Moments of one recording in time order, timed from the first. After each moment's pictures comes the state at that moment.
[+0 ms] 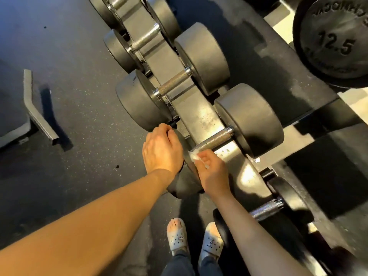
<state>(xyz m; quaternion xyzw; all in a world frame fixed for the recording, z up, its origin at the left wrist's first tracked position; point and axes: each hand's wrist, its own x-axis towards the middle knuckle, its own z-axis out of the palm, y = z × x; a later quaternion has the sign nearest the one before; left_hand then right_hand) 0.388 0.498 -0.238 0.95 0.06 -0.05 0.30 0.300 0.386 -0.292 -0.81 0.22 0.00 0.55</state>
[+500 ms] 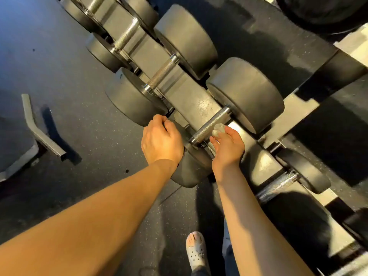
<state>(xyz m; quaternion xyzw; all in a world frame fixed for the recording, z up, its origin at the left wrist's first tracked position) 0.388 0.502 -0.243 0.95 0.05 -0.05 0.29 0.327 0.394 -0.306 -0.27 0.53 -0.19 0.78</state>
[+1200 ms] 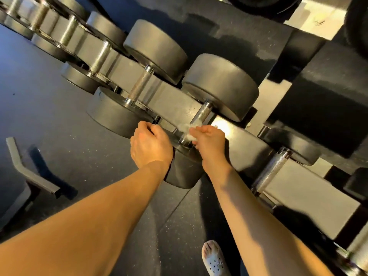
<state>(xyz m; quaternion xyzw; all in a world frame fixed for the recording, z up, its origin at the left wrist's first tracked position) 0.392 0.505 -0.251 0.96 0.02 -0.04 0.28 0.321 0.403 -0.273 -0.44 0.51 -0.11 0.73</state>
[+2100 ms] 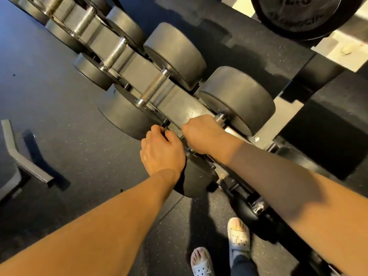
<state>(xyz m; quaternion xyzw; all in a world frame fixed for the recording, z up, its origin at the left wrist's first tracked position) 0.392 0.504 -0.246 0.96 0.02 -0.05 0.28 0.391 0.376 -0.232 -0.98 -0.05 0.20 -0.01</state>
